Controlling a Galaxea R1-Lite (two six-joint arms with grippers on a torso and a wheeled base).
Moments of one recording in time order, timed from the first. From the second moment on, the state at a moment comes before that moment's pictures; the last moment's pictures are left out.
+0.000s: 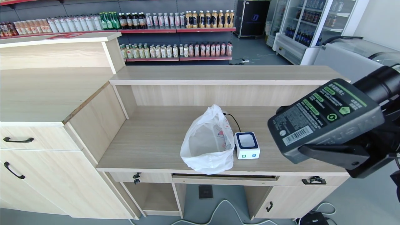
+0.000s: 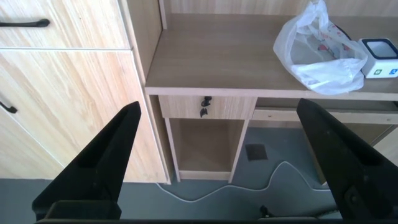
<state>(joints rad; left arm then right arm) 0.00 0.00 0.00 0.00 -0.02 0.00 0.36 1.57 -0.54 -1.57 1.23 0.25</state>
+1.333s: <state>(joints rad) 0.00 0.00 0.00 0.00 -0.02 0.00 0.29 1.71 -0.68 -1.57 1.26 -0.59</state>
